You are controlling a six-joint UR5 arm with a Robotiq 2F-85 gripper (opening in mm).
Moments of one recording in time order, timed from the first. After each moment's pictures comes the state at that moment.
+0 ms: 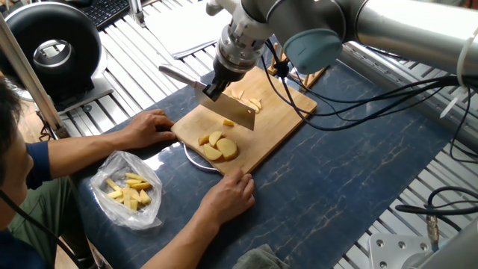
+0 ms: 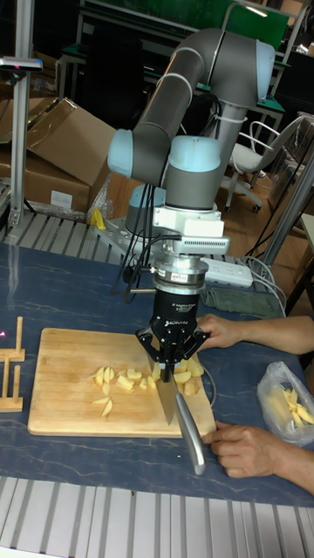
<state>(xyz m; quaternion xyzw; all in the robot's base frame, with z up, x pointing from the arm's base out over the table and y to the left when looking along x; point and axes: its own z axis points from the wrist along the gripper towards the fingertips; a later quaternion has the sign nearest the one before) 0.609 0.061 0.085 -0.13 0.97 0.04 0.19</state>
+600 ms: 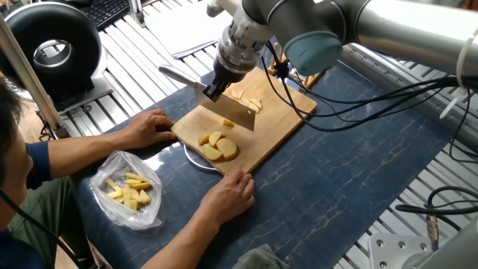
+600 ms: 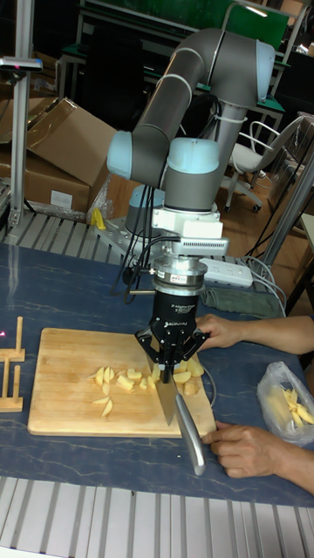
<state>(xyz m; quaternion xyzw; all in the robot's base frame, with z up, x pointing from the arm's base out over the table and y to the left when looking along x) 0.609 0.061 0.083 -0.13 0.97 0.04 0.19</state>
